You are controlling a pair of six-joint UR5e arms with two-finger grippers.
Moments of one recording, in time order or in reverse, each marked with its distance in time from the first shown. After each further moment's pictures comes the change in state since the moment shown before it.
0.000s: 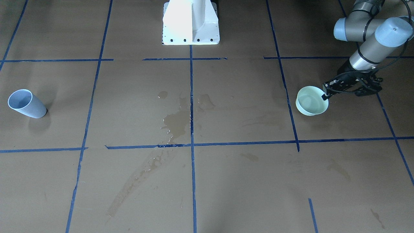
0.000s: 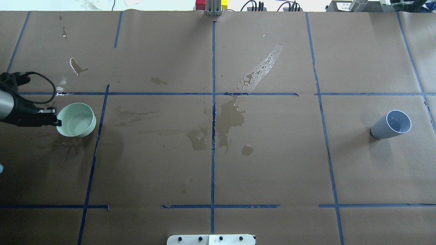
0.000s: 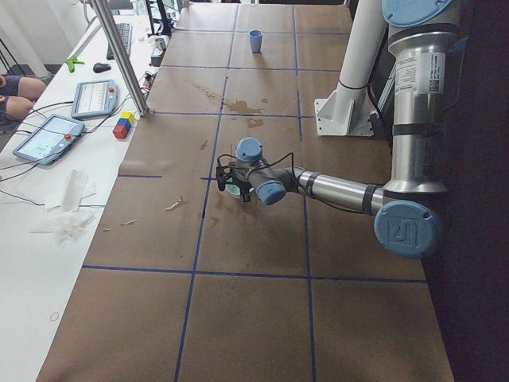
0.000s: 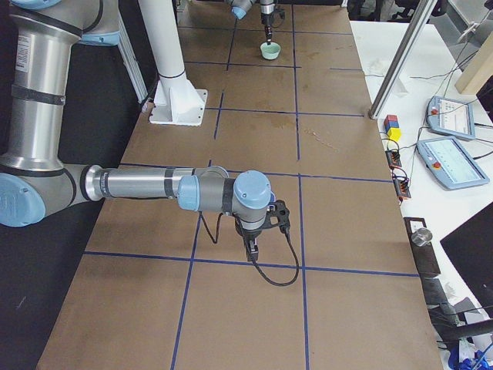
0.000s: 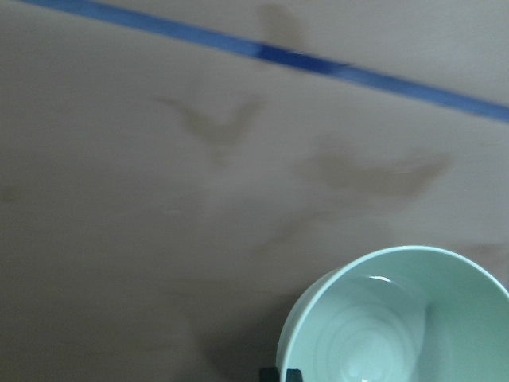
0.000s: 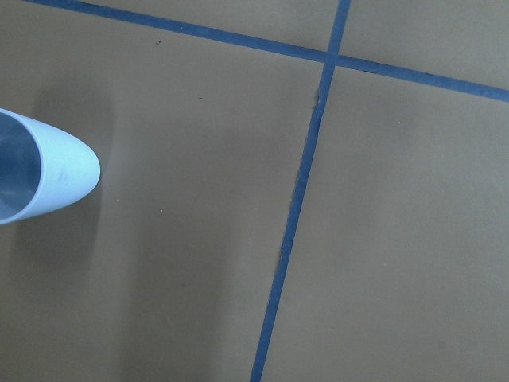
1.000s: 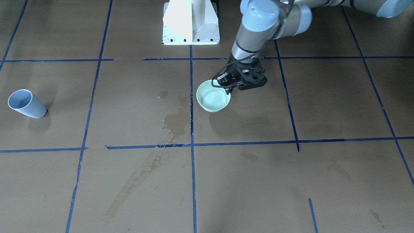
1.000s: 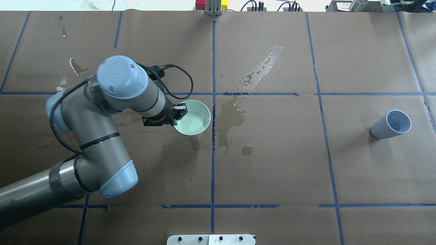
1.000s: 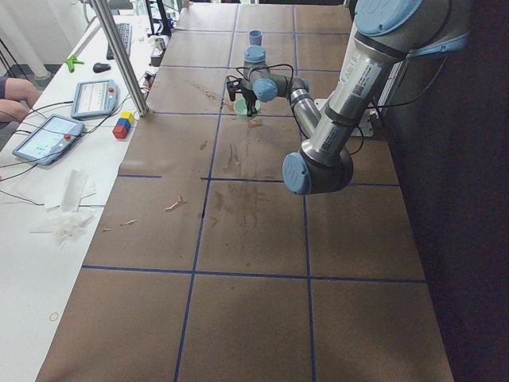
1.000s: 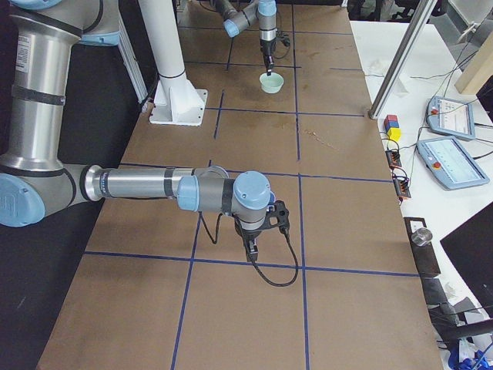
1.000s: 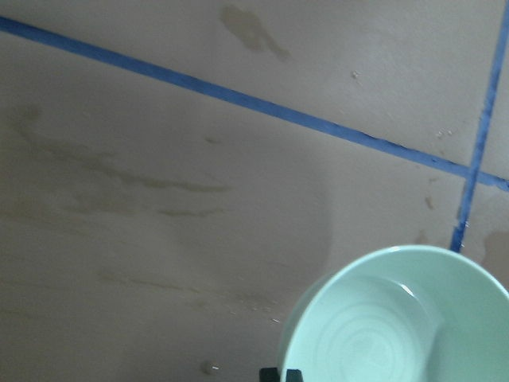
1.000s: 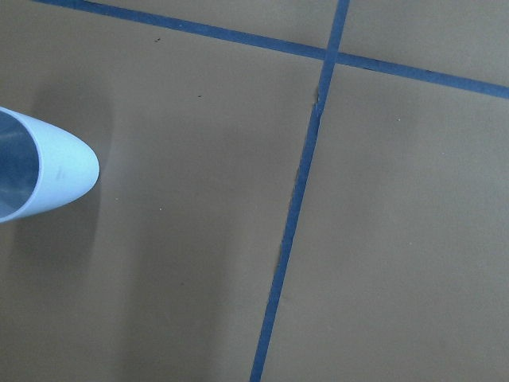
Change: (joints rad) left arm 0.350 -0.634 0.056 0.520 0.273 -0.285; right arm 0.000 -0.001 -0.001 0.000 0.000 0.001
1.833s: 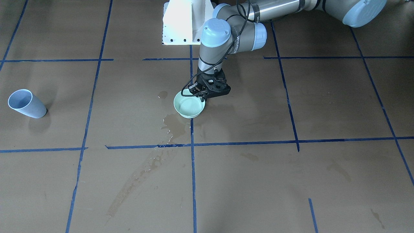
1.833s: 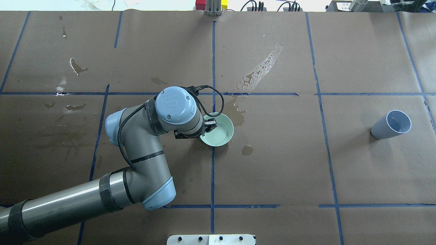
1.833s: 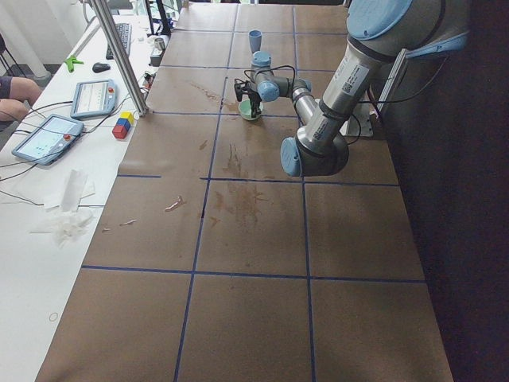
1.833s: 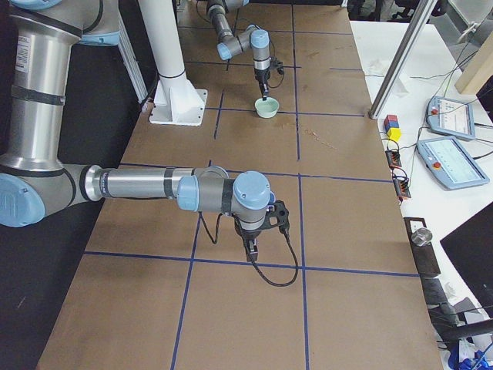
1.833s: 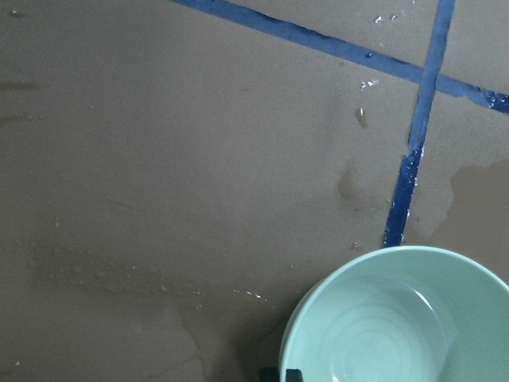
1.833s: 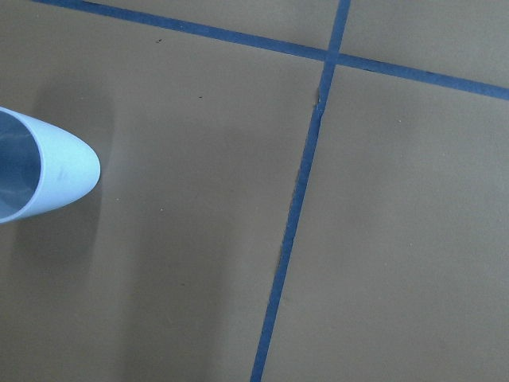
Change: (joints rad) left arm 0.087 -0.095 0.173 -0.087 0.092 -0.033; right arm 0.001 0.001 0.002 0.000 0.000 -0.001
